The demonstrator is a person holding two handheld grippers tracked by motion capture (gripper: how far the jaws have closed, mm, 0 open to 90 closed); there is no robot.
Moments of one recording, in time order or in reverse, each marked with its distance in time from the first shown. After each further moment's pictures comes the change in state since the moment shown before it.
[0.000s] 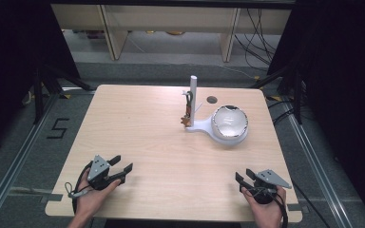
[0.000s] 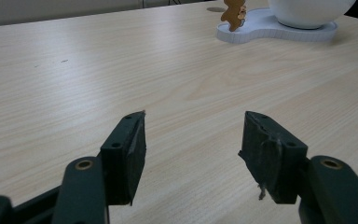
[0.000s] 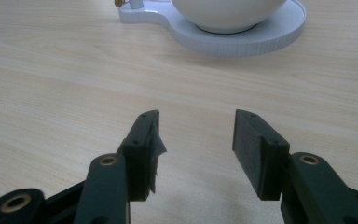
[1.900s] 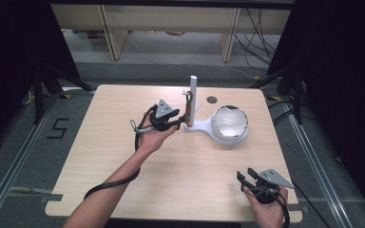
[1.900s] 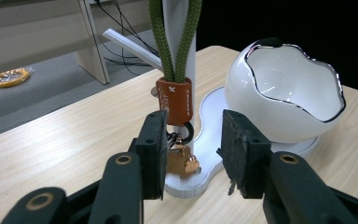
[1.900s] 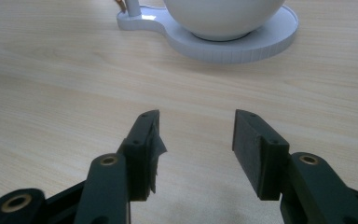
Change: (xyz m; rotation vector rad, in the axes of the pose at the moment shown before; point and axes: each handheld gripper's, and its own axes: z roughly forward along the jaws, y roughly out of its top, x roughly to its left) left arm -0.063 0.152 0.167 -0.019 -0.150 0.134; right arm -0.005 0.003 -0.002 -0.036 0.004 -0.030
